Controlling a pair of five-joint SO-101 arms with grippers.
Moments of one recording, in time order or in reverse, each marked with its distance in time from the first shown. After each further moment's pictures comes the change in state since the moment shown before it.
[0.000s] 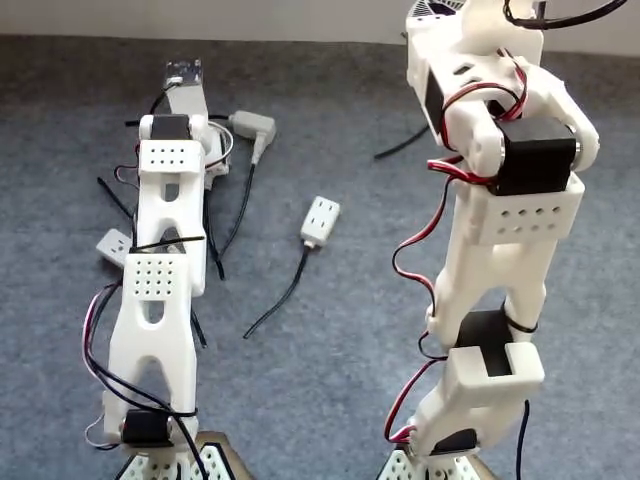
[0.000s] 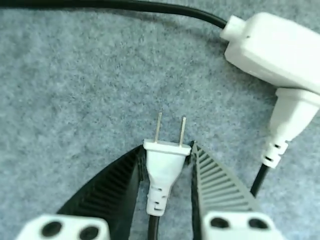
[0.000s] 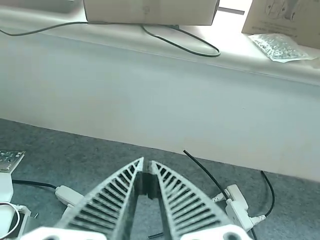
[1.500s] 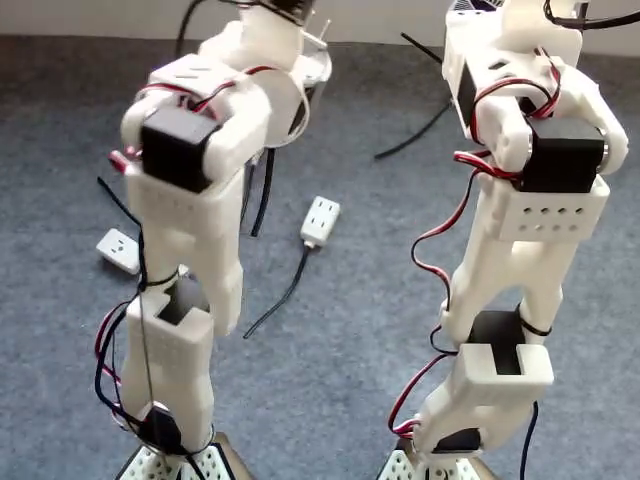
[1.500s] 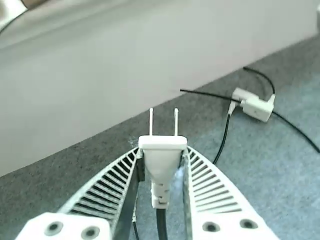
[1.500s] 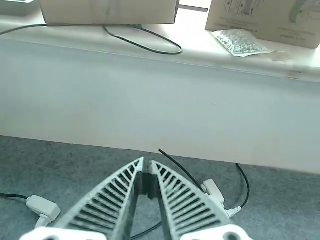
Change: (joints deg) left arm 24.5 -52.1 -7.8 13.5 -14.2; right arm 5.5 0.0 0.0 -0.7 0.0
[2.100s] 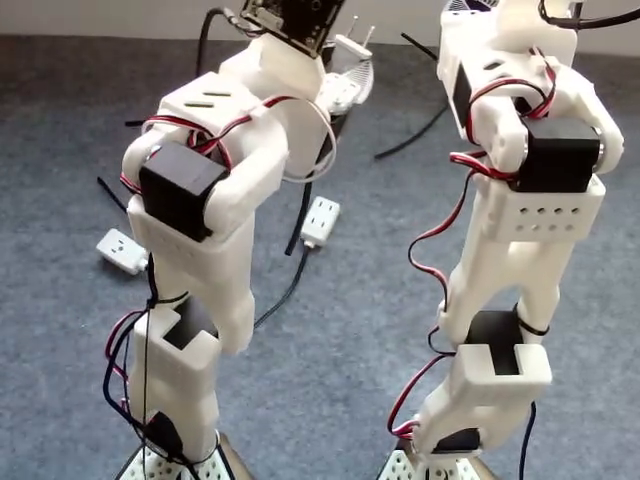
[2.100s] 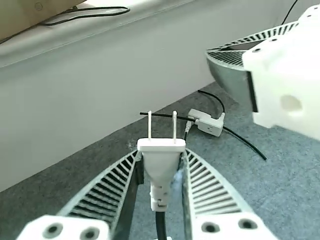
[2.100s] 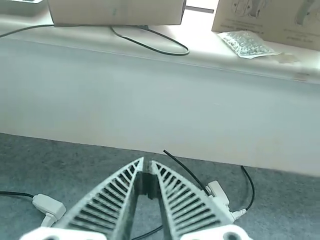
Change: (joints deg) left arm 8.9 -2.8 -0.9 0.6 1.9; right arm -1.3 0.0 0.0 0.0 0.0
